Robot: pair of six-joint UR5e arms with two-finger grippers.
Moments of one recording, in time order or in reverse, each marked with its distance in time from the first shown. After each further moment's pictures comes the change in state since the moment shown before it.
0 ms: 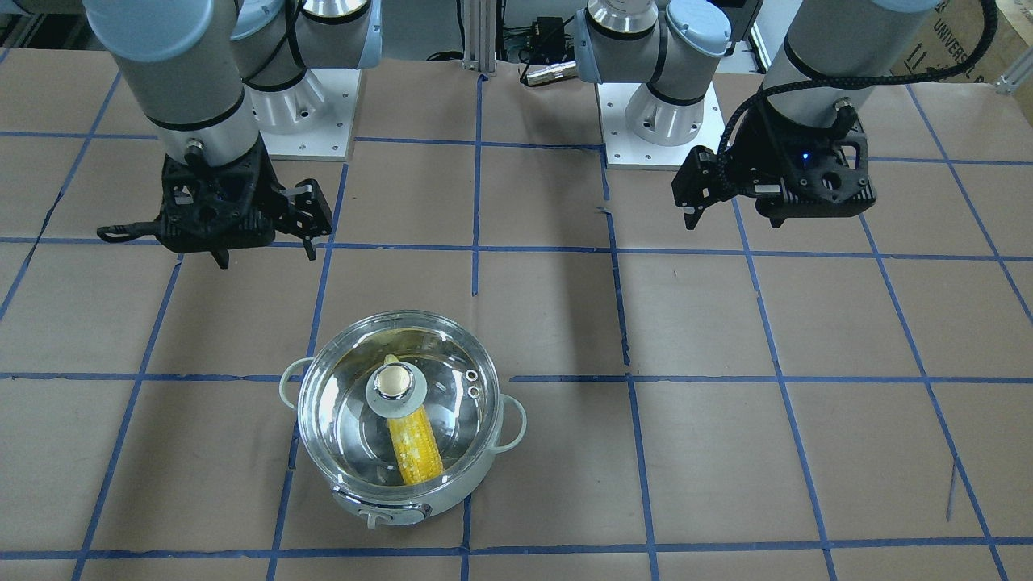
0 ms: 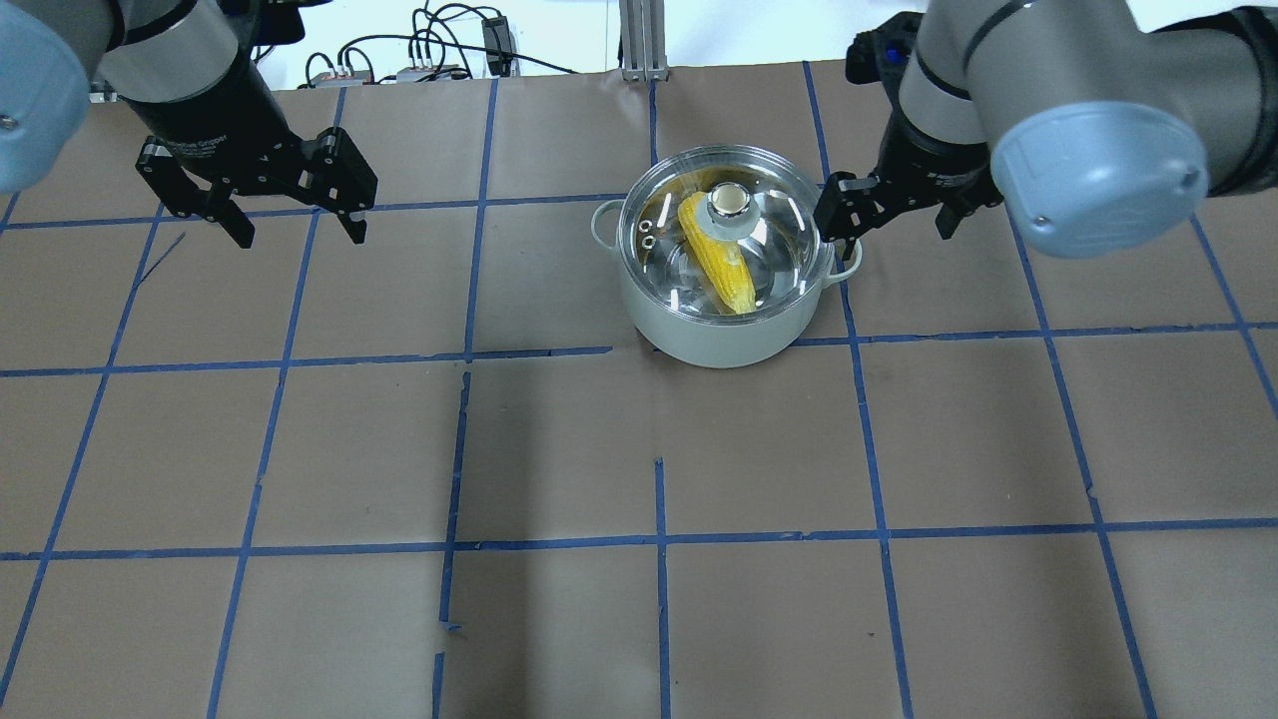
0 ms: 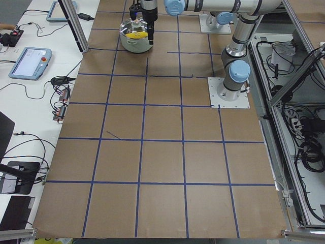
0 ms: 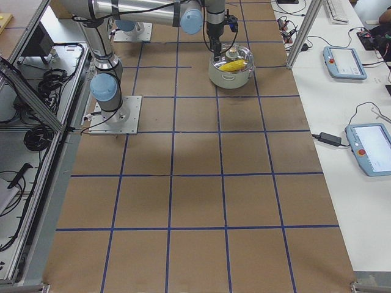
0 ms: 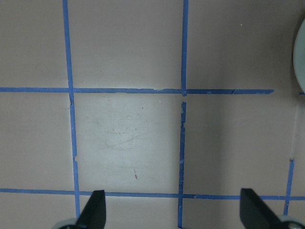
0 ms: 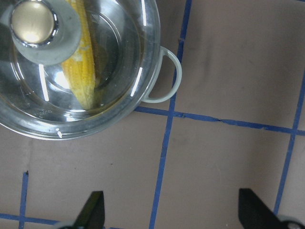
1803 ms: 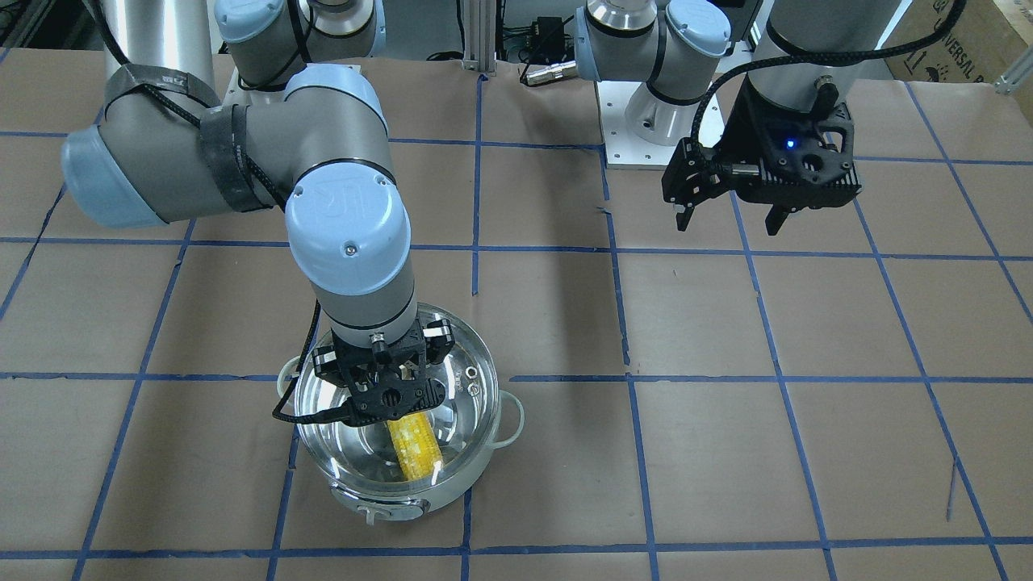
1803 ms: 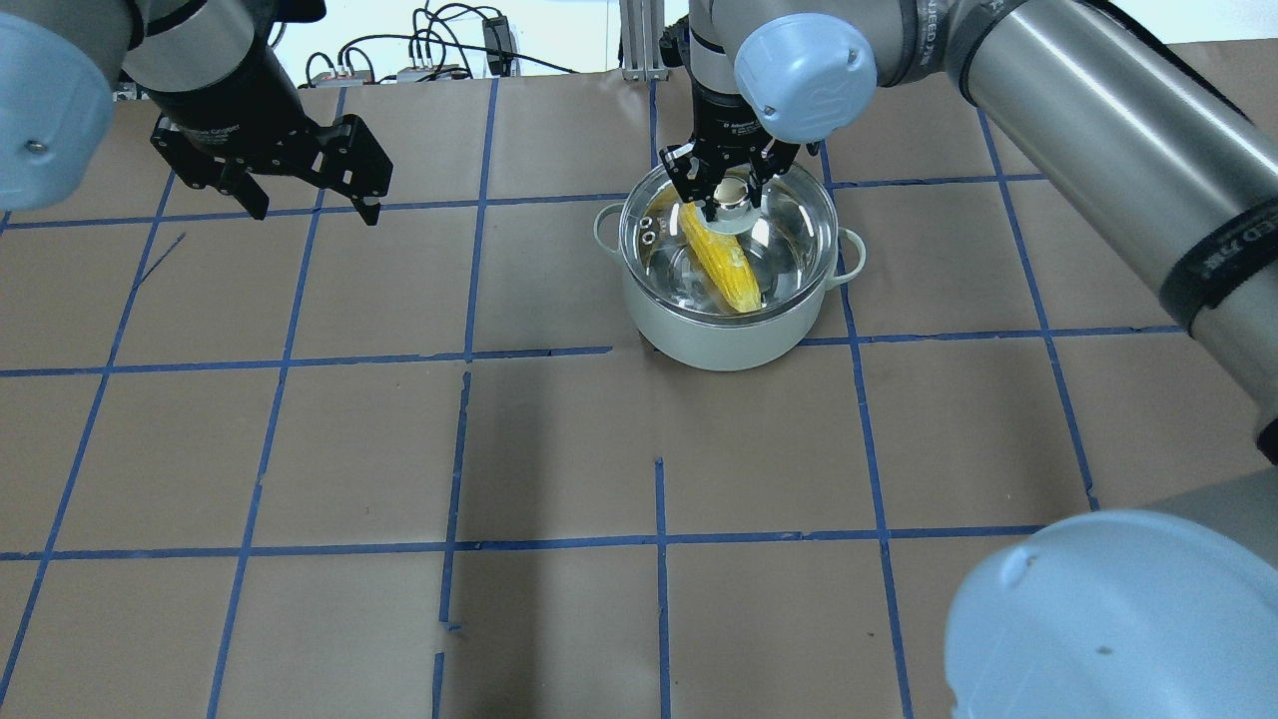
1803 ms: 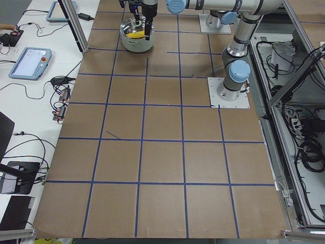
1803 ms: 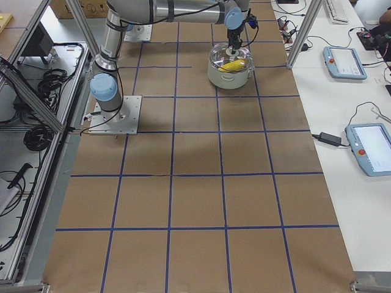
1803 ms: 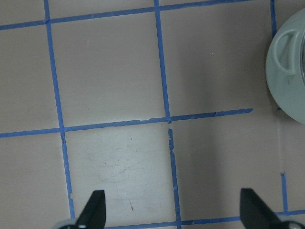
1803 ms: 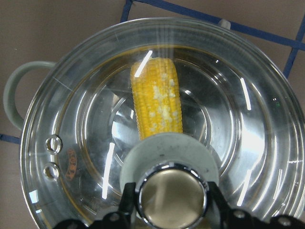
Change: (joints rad) left arm -0.032 0.004 -0.002 0.071 0.025 0.053; right arm 0.208 0.467 -0.432 0.066 0.003 0.091
